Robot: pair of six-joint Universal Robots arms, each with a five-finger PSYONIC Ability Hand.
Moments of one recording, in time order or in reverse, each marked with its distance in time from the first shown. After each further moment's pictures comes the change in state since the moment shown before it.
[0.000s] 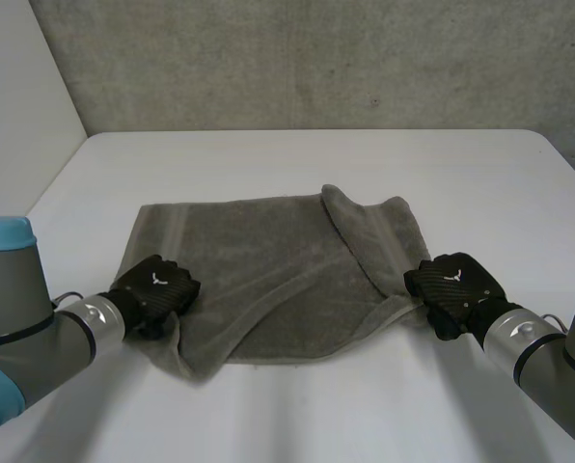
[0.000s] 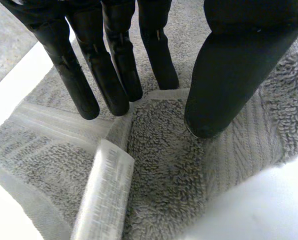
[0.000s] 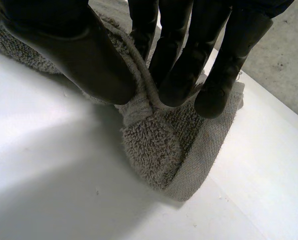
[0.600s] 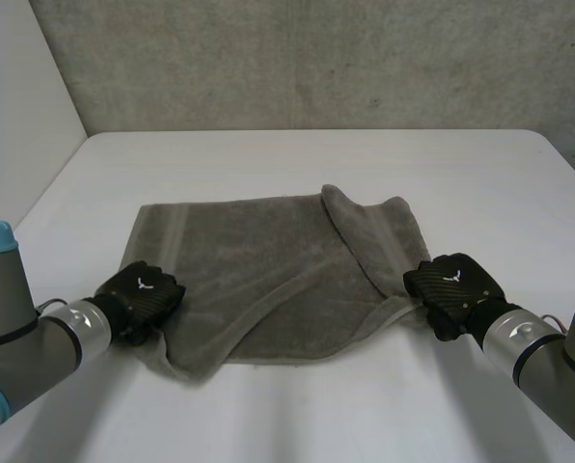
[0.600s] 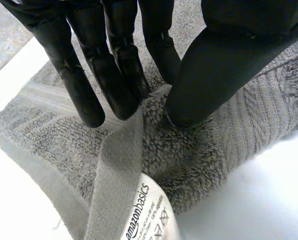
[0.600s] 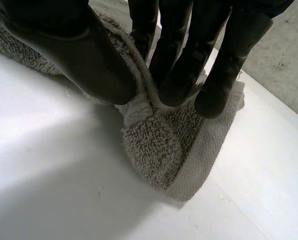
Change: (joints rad) left arm 0.052 0.030 -0.054 -0.003 -0.004 0.001; right arm 0.003 0.000 0.001 0.000 0.001 0.000; left_hand 0.265 0.281 0.278 0.278 0.268; right_hand 0.000 0.000 0.000 0.000 0.000
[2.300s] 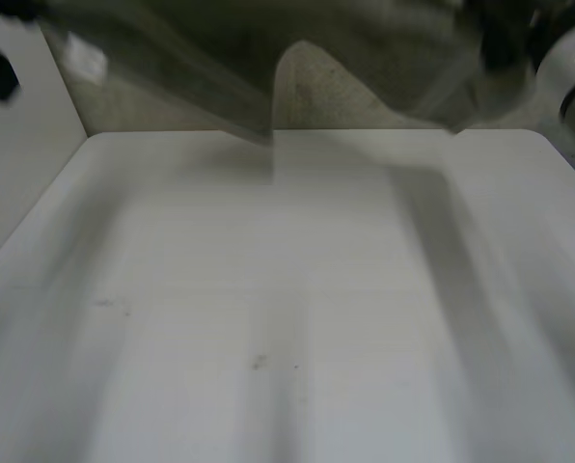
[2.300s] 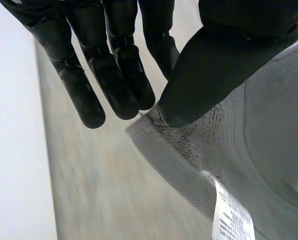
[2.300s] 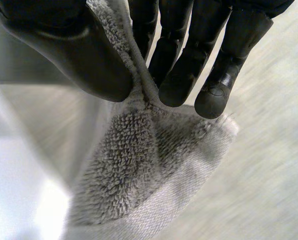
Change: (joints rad) left arm 0.013 0.054 0.794 0.082 -0.331 -0.908; right arm 0.069 0.049 -0.943 0.320 0.204 0.020; left_hand 0.028 0.026 0.028 0.027 0.030; right_hand 0.000 0.000 0.000 0.000 0.007
